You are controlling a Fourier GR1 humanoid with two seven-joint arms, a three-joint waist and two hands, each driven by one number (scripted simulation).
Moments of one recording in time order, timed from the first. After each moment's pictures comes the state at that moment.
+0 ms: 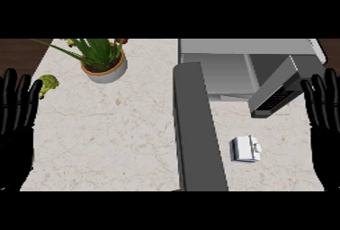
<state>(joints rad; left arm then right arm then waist) 0.00 0.11 0.04 -2.10 0.02 -0.01 -0.03 -0.01 -0.09 0.01 -2.10 -0.01 -0.03 0.00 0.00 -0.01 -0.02</state>
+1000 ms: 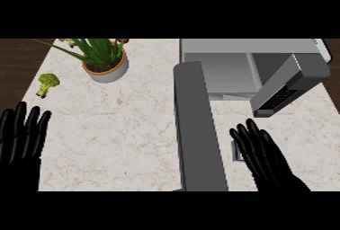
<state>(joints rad) 0.23 0.02 -0.01 -2.17 0.09 -0.01 -0.01 0.21 -0.02 0.40 -2.23 -0.06 0.09 0.03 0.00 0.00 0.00</state>
